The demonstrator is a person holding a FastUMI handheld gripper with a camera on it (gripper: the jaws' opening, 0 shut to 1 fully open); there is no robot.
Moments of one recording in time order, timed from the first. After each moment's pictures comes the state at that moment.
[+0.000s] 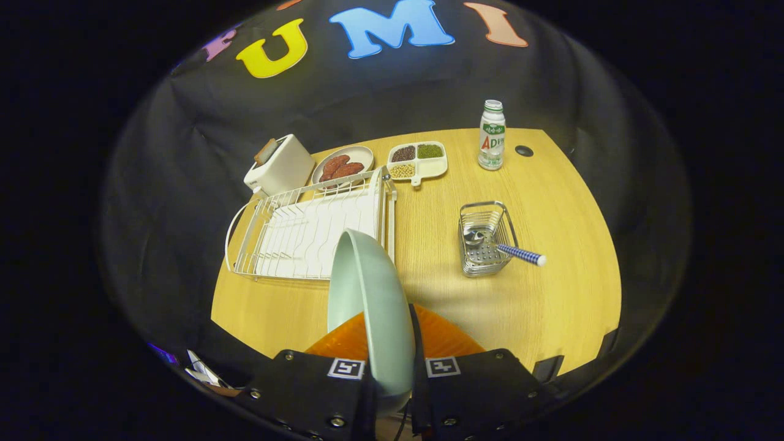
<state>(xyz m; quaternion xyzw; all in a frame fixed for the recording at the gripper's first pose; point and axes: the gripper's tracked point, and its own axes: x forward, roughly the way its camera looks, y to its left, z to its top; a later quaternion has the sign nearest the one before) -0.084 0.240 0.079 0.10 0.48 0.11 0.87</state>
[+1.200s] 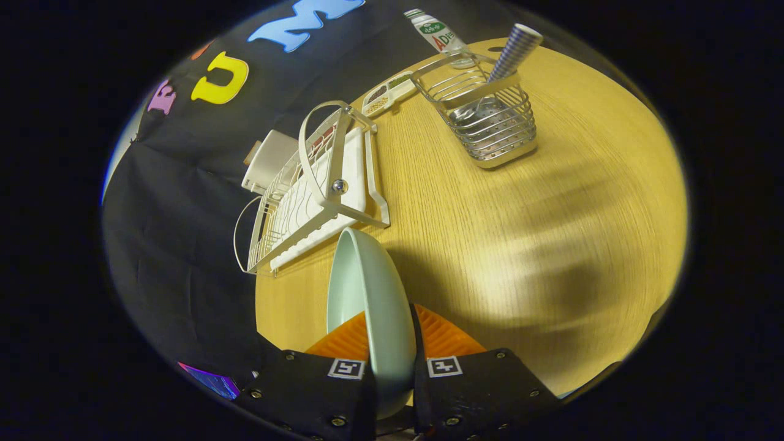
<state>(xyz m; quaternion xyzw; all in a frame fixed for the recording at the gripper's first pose) -0.106 0.260 -0.065 0.29 0.50 0.16 0.80</state>
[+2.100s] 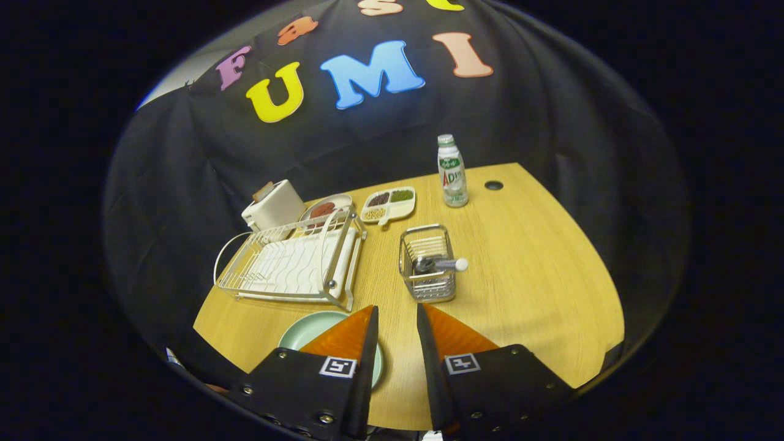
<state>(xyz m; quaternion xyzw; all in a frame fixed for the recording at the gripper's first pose) -0.067 0.140 0.089 0.09 0.28 0.10 0.95</state>
